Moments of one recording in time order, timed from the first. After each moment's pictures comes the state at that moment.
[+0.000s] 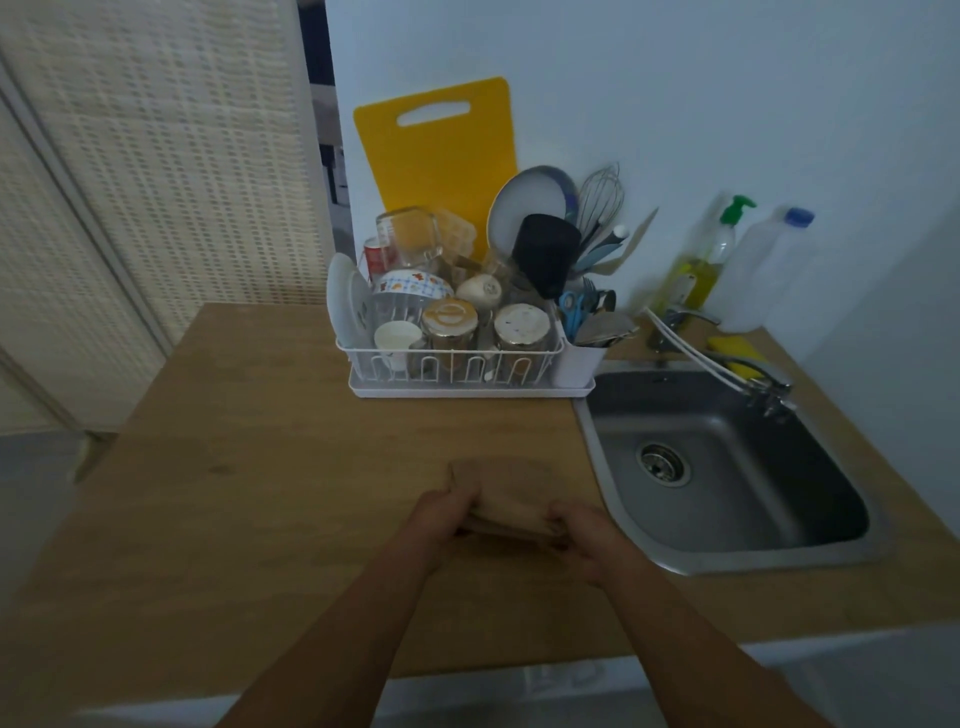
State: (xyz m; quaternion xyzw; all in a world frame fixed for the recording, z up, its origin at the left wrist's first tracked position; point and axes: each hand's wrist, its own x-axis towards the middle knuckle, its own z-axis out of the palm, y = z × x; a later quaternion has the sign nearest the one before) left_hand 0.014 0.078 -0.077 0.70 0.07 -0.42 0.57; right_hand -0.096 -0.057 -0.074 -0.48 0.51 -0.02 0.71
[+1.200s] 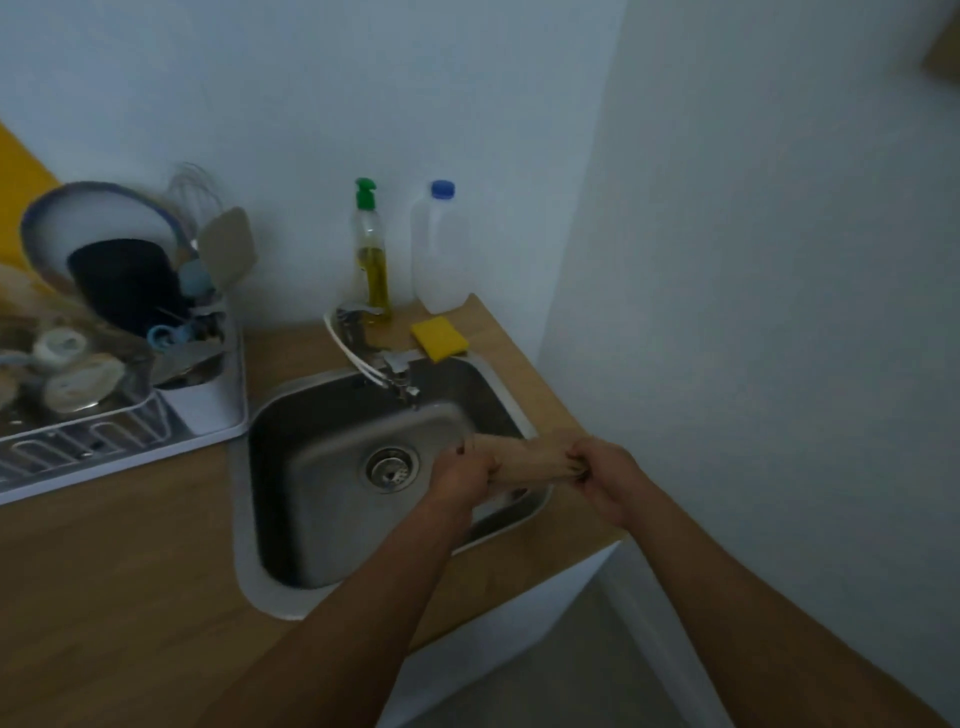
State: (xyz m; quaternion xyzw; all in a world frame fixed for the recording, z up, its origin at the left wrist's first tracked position) left_hand -0.265 -0.320 -0.013 0.69 -0.09 -0.45 0.55; right_hand -0.401 -0.439 -0.027 -0.45 0.51 -0.24 0.69
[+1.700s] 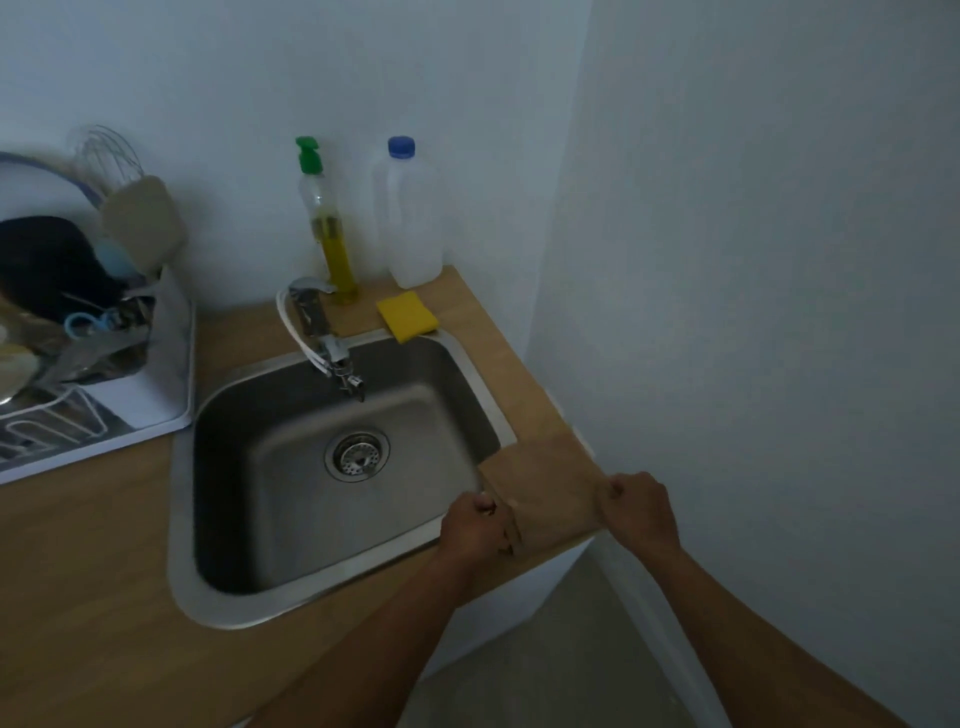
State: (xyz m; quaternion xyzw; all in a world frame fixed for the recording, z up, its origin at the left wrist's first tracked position) left_hand -0.329 -0.348 -0.097 0.78 -0.17 -0.44 0.40; right_hand -0.489 -0.483 -0.098 -0.75 0.60 -0.08 0.27
